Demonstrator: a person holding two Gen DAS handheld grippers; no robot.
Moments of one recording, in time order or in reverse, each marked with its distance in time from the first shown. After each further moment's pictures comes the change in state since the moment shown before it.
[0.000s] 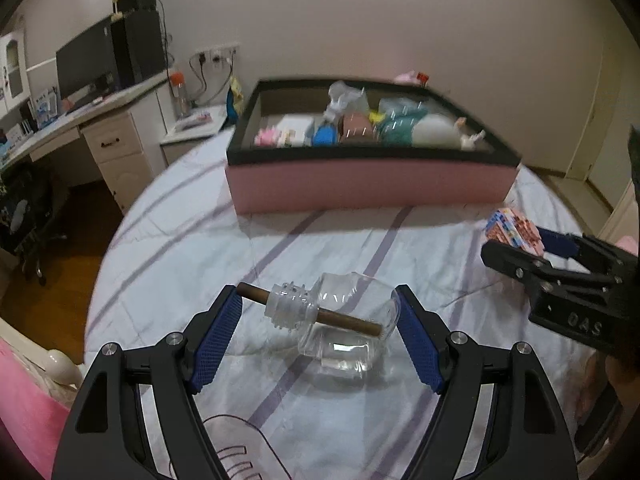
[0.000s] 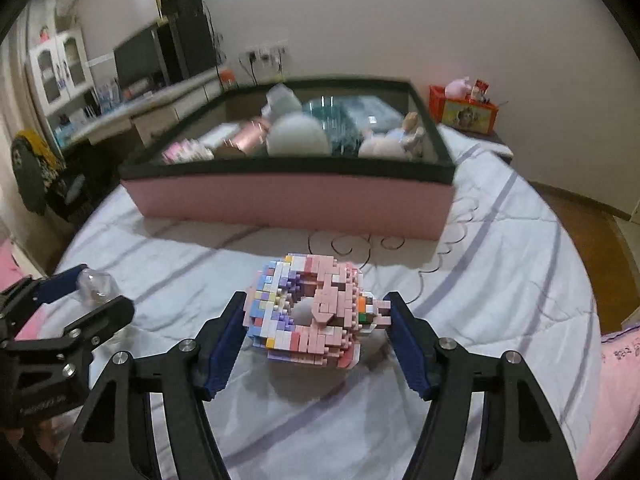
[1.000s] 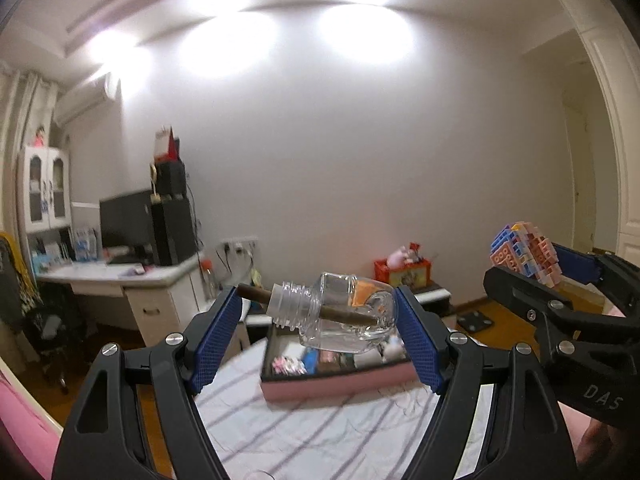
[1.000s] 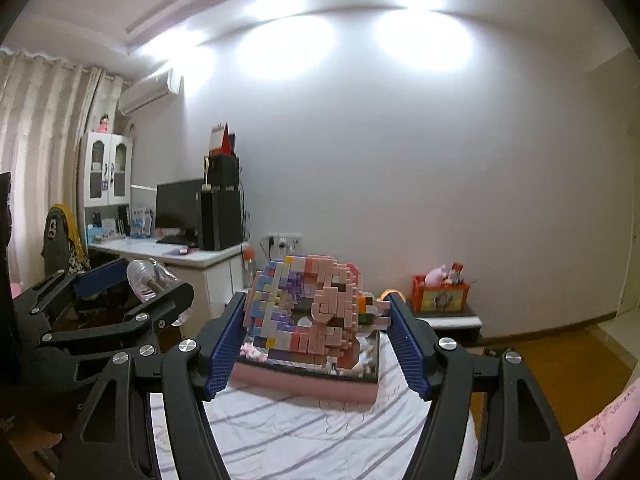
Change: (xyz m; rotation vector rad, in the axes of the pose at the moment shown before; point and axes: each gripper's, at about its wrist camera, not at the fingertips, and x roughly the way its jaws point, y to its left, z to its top) left arm -0.232 -0.067 0.030 0.092 -0.664 0.096; right arm -0.251 0.047 0.009 -0.113 -0.666 -0.037
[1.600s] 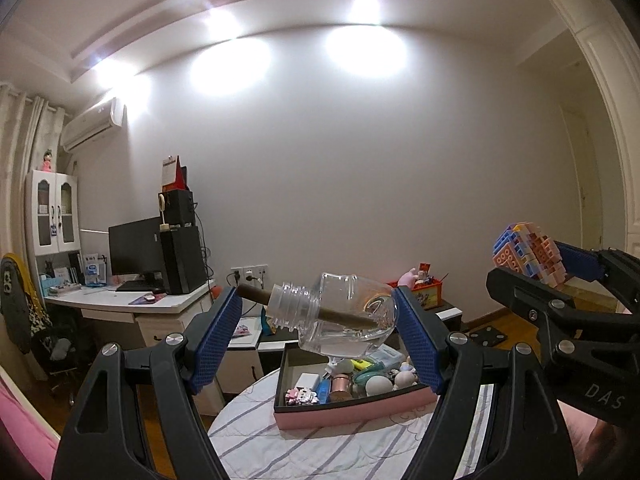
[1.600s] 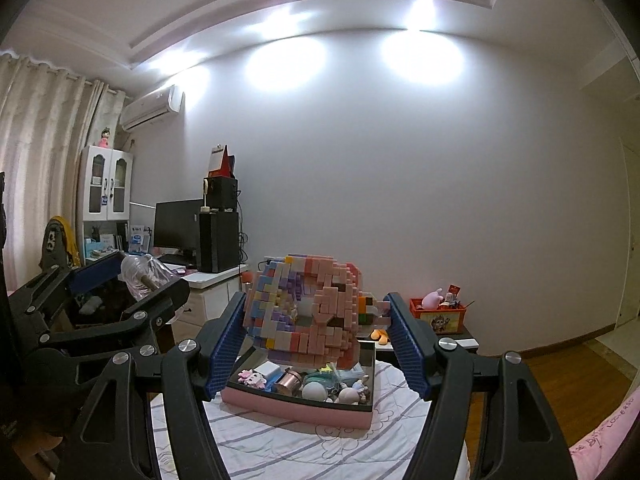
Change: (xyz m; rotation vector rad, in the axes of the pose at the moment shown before) left arm 0.002 0.000 0.018 0.034 -0.066 0.031; right arm -0.009 0.001 0.016 -0.008 -0.063 -0.013
